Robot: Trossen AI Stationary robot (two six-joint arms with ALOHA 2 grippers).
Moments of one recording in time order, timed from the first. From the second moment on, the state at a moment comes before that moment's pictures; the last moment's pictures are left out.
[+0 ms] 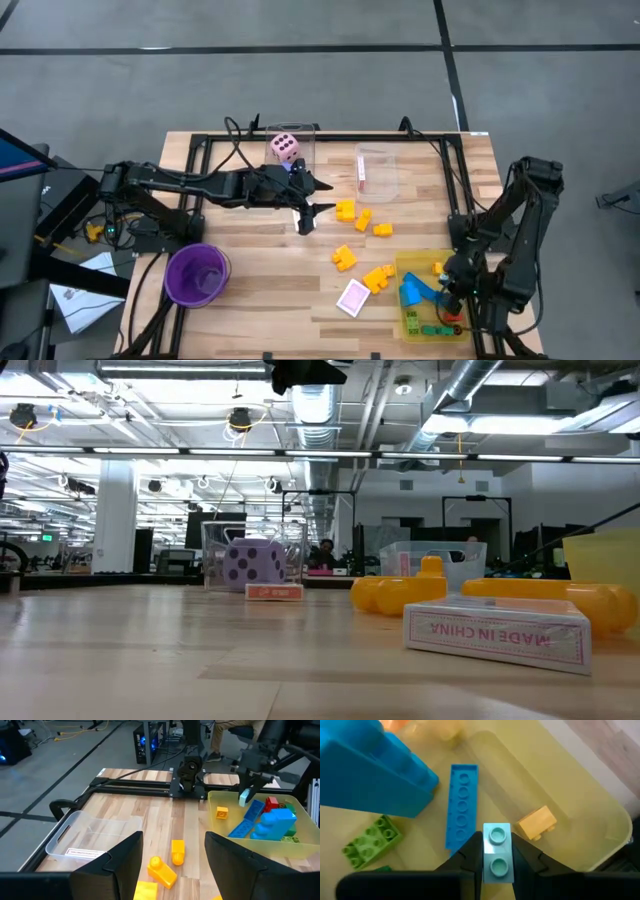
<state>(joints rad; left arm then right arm) -0.04 1.45 1.20 -0.09 -0.21 -0.03 1.28 1.36 0.85 -1.14 0.47 1.97</state>
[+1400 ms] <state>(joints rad) -0.03 1.45 1.20 -0.09 -0.21 -0.04 1.32 1.40 0.85 -1.22 0.50 1.96</state>
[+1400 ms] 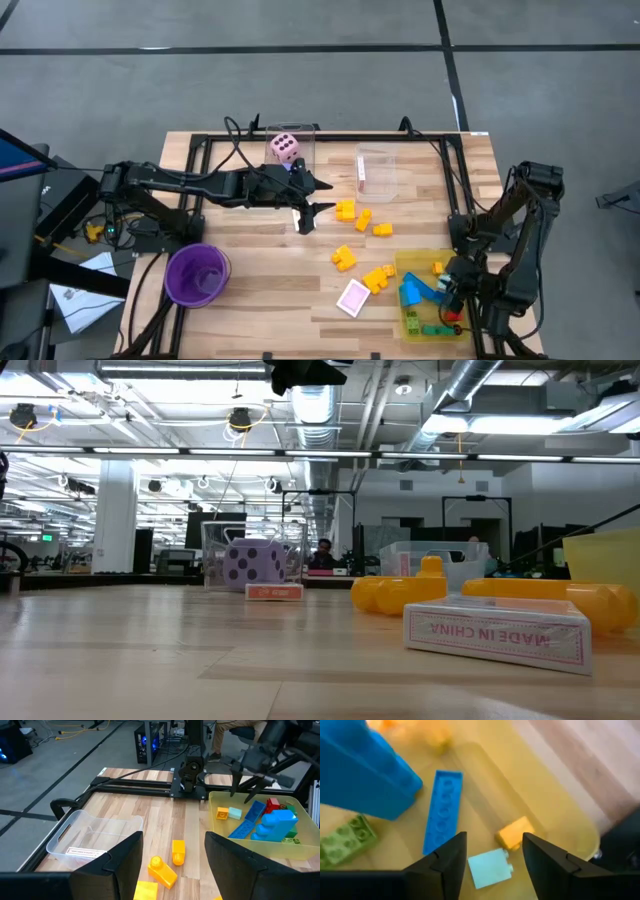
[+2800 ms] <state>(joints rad) -0.03 1.45 1.20 -0.14 -0.21 -0.36 1.04 0.77 0.85 -1.13 1.15 1.68</state>
